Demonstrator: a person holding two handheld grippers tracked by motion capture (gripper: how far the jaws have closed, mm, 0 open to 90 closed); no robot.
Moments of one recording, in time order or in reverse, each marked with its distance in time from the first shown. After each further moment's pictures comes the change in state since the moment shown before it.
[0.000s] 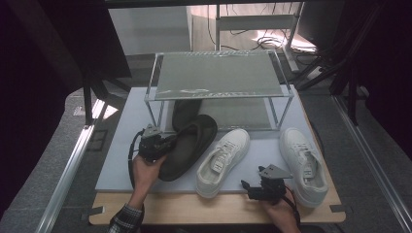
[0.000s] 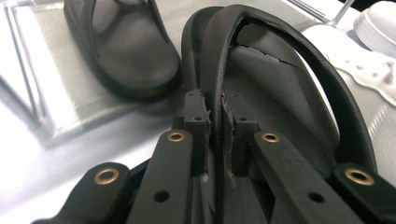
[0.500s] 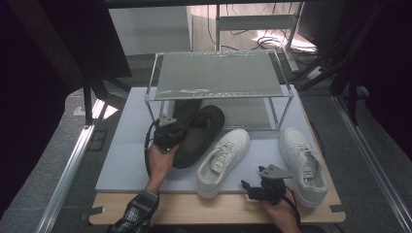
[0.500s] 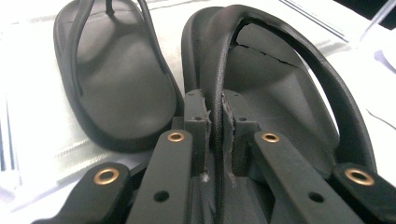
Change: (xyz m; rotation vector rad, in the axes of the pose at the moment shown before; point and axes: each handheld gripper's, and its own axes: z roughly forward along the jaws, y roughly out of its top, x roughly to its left) left arm -0.005 0.024 0.048 -0.018 0.040 -0.011; right arm 0.000 0.000 0.000 0.000 0.002 0.001
